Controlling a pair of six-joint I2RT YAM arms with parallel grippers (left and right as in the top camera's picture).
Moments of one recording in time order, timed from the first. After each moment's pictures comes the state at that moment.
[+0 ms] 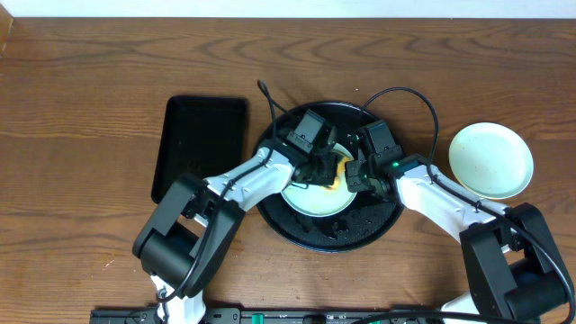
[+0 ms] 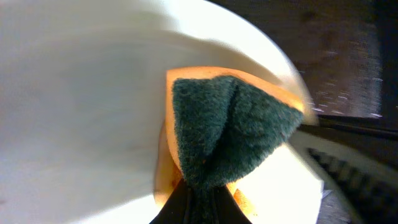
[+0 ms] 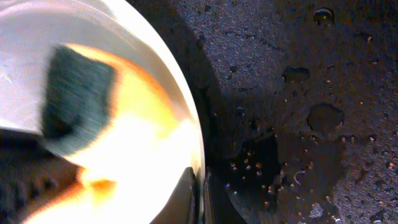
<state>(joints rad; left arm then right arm) -0.62 1.93 1.14 -0.35 0.27 -0.49 0.44 1.70 0.86 -0.32 -0.03 0.27</state>
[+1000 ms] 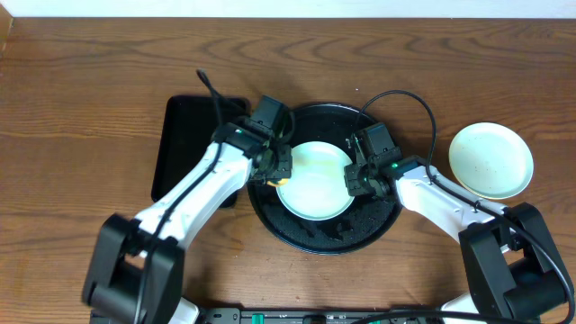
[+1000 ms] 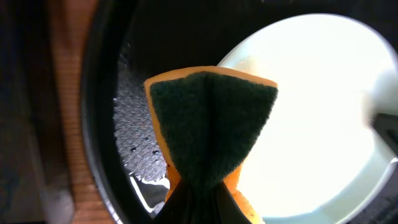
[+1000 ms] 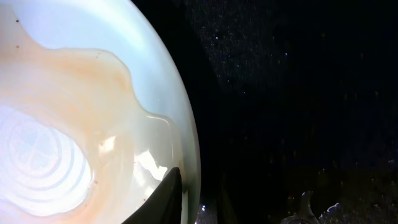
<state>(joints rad) -0.47 1.66 1.14 -0.75 0.08 -0.45 0.44 1.70 0.86 -0.34 -0.05 0.25</state>
